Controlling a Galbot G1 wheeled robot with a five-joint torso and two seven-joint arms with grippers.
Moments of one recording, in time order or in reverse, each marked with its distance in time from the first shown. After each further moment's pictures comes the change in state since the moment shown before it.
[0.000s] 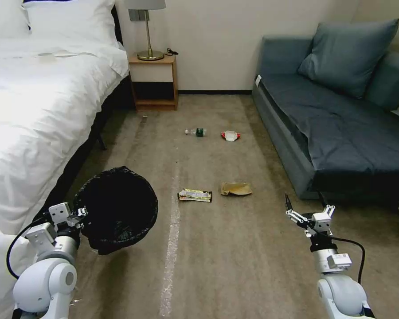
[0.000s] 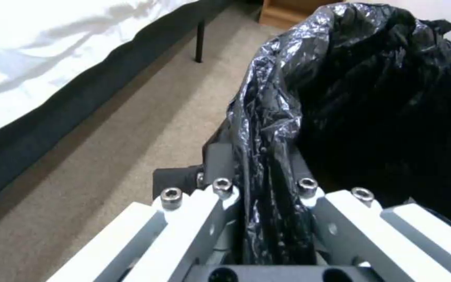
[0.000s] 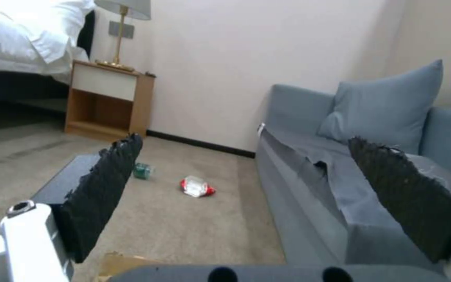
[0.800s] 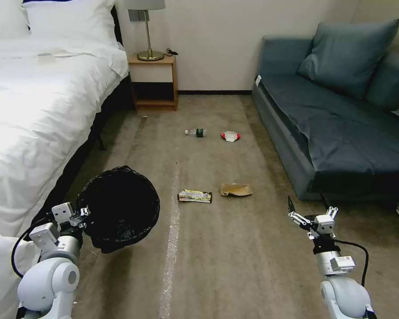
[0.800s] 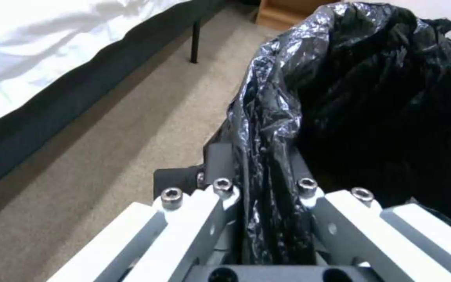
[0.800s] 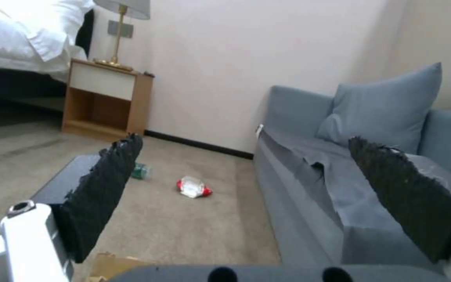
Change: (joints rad) left arm -0.002 -0.002 0.001 0.017 -0.005 -0.019 0.010; right arm -0.003 0.016 0.030 -0.013 -0.007 0.023 -0.035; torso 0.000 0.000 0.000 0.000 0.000
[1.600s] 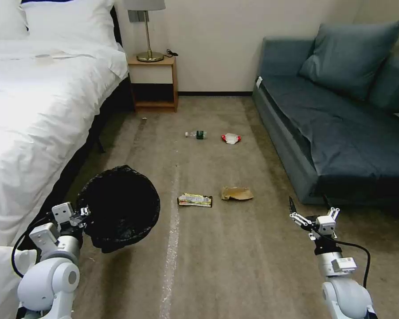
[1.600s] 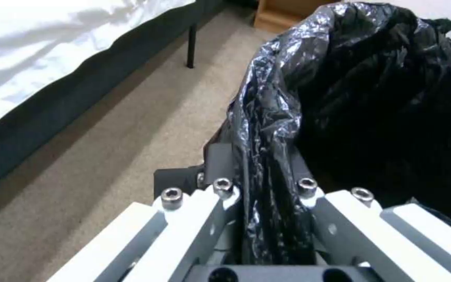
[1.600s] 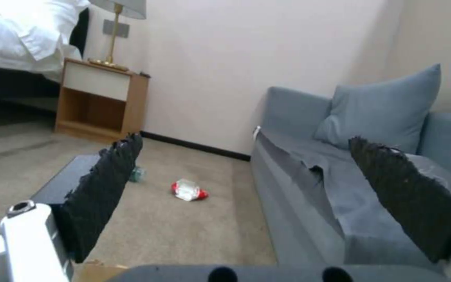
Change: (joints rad) left arm 0.001 -0.002 0.003 -0.001 0.003 -0.009 0.002; right arm -0.002 0.004 0.015 -0.007 -0.002 0.012 -0.005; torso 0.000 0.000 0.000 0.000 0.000
